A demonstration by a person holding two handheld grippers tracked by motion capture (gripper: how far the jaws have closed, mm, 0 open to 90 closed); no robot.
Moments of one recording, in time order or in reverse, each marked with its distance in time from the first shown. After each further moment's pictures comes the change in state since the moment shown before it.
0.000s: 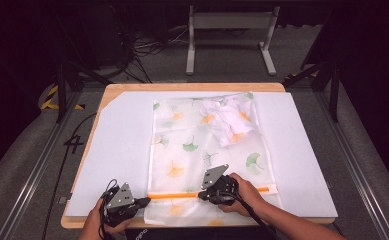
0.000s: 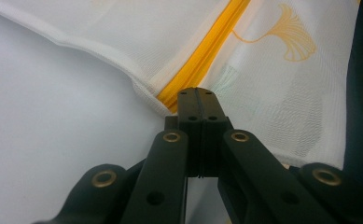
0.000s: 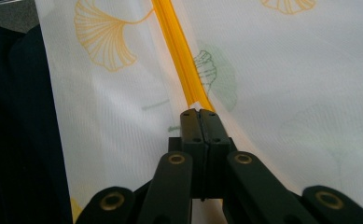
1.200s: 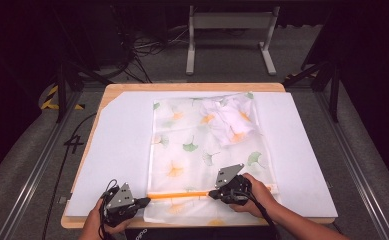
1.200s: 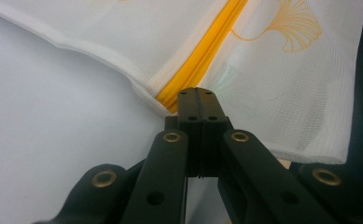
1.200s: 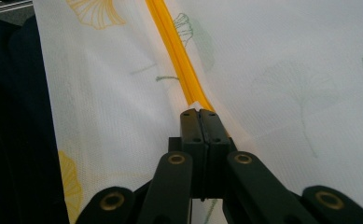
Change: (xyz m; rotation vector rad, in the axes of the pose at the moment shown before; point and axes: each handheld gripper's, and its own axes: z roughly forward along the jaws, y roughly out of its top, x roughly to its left) left arm 0.000 0.000 0.000 -0.003 0.000 0.000; right arm -0.007 -0.023 -0.021 -0.021 -0.021 0.034
